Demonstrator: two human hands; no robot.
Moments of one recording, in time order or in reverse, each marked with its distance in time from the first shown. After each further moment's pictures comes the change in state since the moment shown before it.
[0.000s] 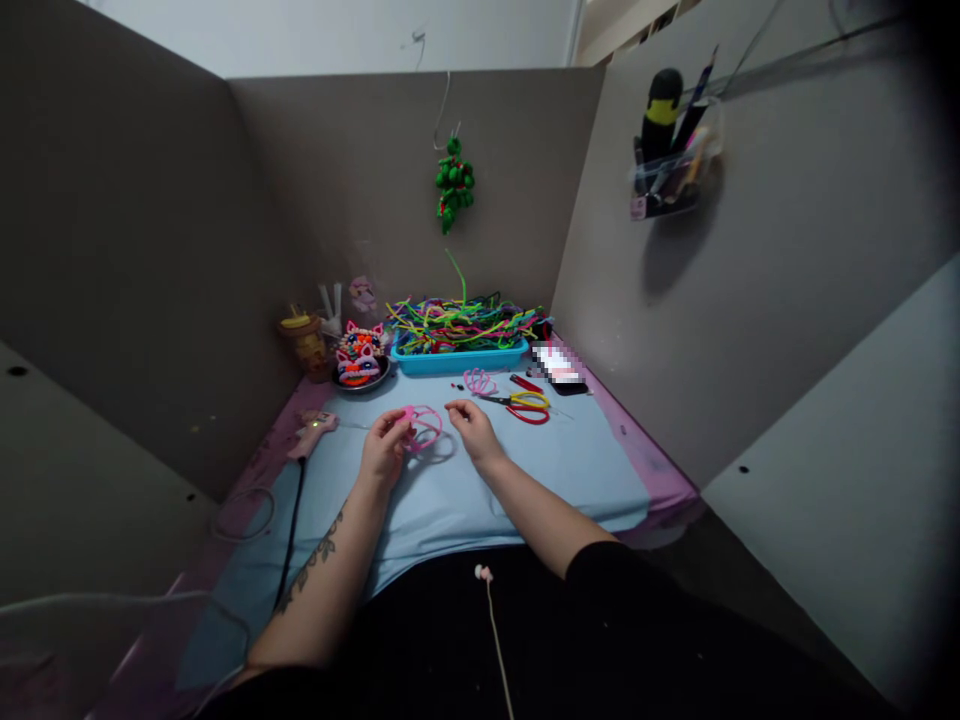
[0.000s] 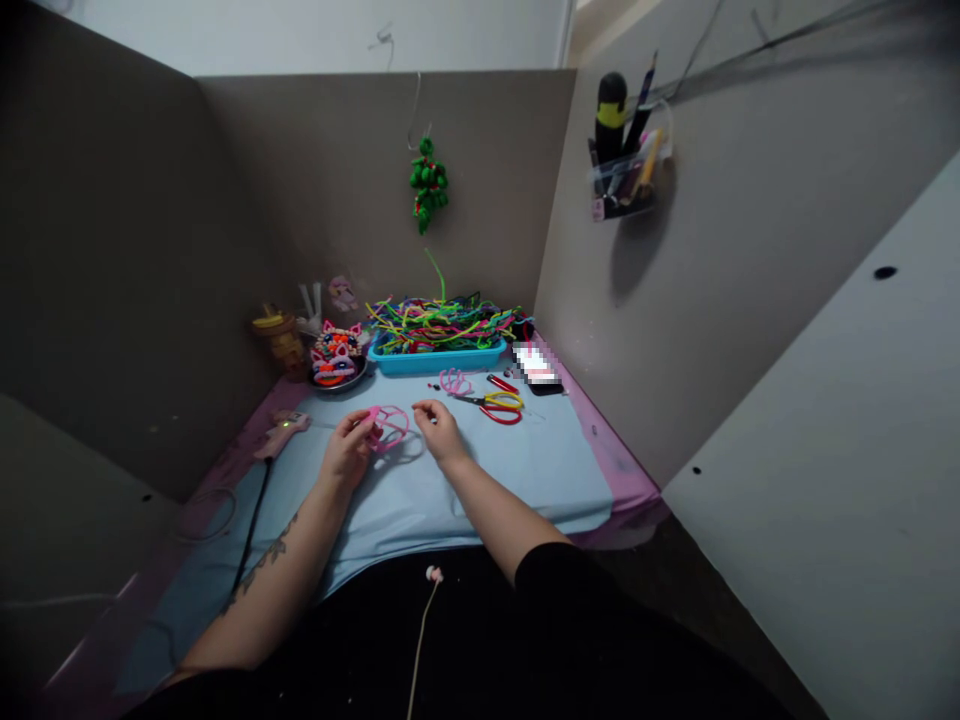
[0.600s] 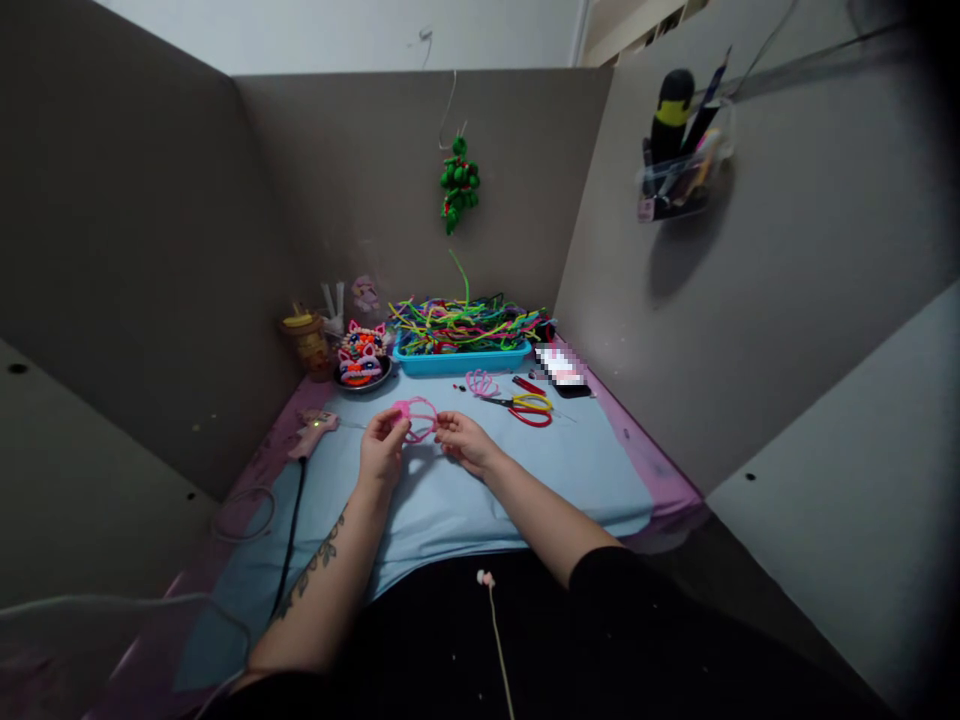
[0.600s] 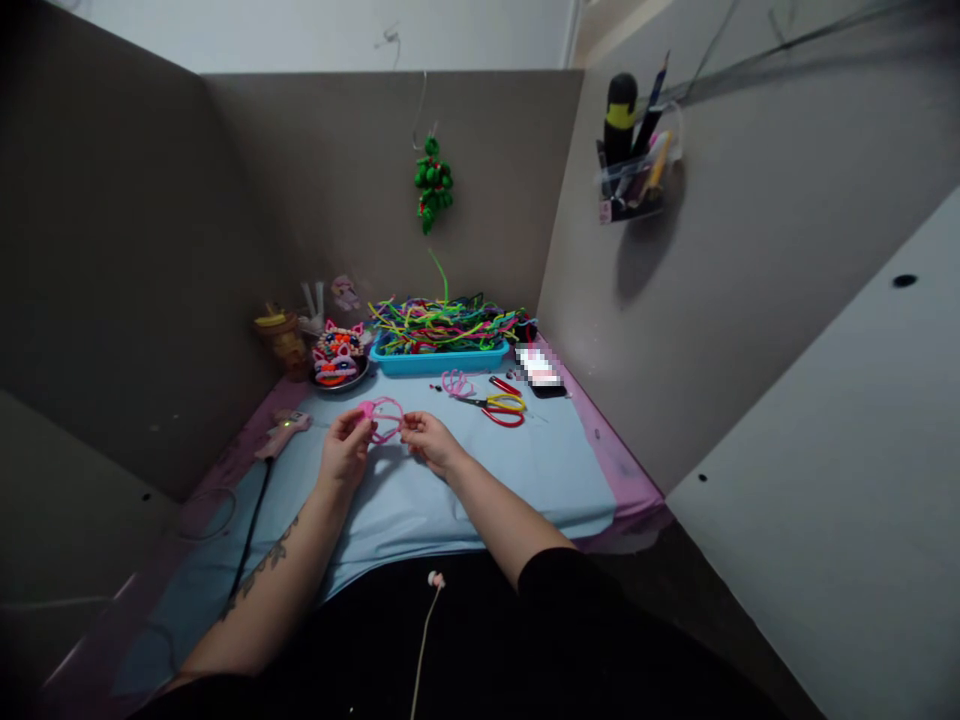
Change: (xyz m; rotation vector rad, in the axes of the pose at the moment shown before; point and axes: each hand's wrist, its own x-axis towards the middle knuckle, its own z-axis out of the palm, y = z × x) left_hand 0.003 -0.004 -0.002 -0.061 0.049 0.116; right_hand -0.006 -0.003 0.011 0.359 -0.216 0.360
